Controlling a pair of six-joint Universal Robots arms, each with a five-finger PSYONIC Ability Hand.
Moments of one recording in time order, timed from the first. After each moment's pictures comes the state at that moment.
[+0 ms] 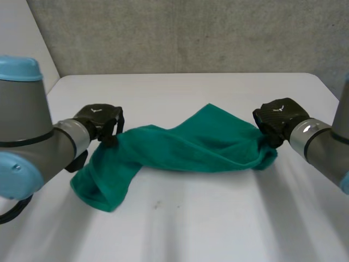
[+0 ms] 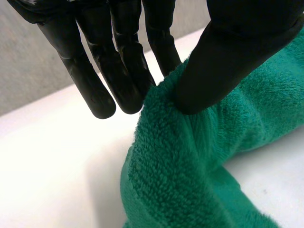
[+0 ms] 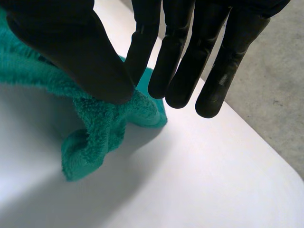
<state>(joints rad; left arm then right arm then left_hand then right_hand) 4.33 -1.99 -1.33 2.90 -1.50 3.29 1.86 -1.20 1.42 0.16 1.44 2.63 1.11 1.19 1.19 1.19 0.95 0.96 1.17 1.18 1.19 0.99</state>
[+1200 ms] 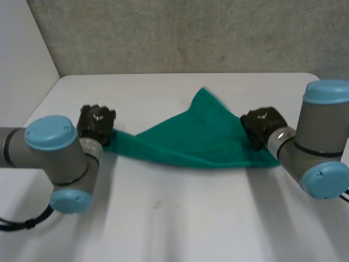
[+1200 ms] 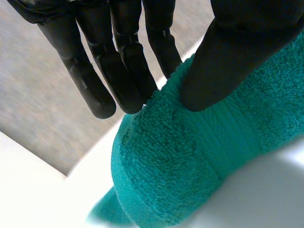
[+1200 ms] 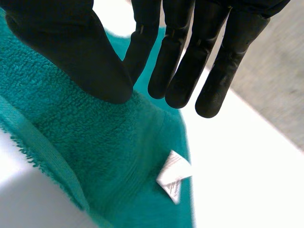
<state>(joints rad) 4.30 -2.17 -1.54 3.60 -1.72 3.63 1.93 -0.99 1.33 0.04 1.51 2.71 1.11 1.20 1.19 1.19 0.95 0.97 1.17 1.18 1.19 0.99</state>
